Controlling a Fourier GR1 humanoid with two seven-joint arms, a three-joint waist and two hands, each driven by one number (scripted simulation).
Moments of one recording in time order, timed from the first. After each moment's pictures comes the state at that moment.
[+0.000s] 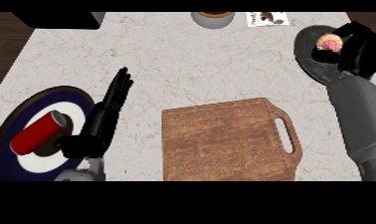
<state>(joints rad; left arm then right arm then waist) -0.04 0.04 -0.13 -1.58 -0.01 0.00 -0.09 -0.71 -0.33 -0.34 -0.73 1.02 -0.71 0.23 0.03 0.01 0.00</state>
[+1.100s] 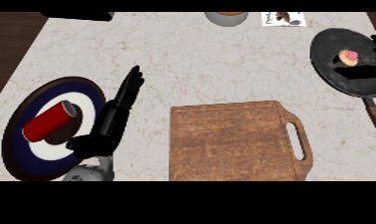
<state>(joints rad) -0.07 0.01 -0.17 -1.57 -0.02 -0.01 -0.11 -0.85 -0.59 -0.56 -0.19 0.78 -0.44 -0.07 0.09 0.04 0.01</state>
